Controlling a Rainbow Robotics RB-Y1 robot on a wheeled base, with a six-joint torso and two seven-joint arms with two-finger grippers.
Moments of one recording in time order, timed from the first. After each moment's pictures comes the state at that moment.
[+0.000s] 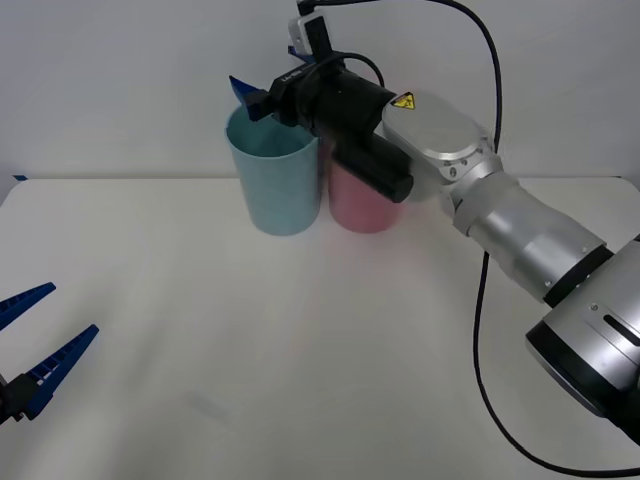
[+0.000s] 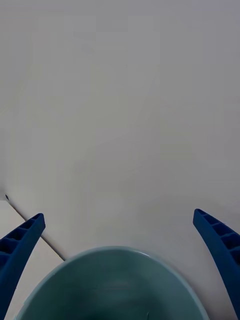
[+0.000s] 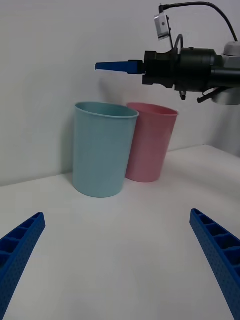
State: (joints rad) right arm -1.08 -0.27 0.59 -0.89 1.04 -0.16 -0.15; left arm 0.35 0.40 0.52 -1.66 -0.96 -1.22 0.00
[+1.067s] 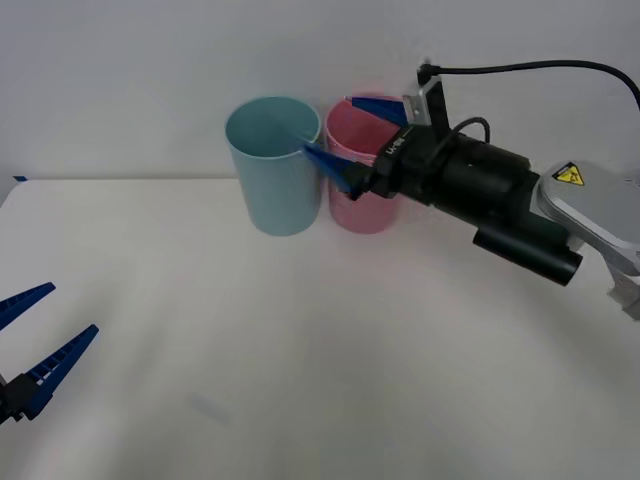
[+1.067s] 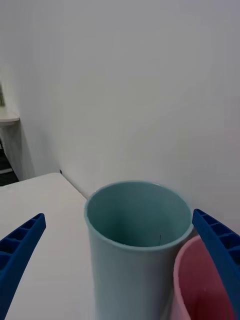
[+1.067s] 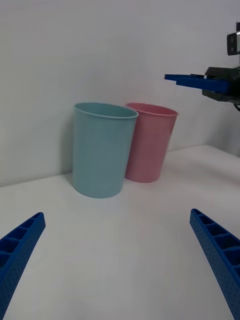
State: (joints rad) right arm -0.62 -0.75 0.58 -1.61 0.89 -0.31 -0.13; left arm 0.35 0.40 0.52 -1.66 -0.96 -1.22 0.00
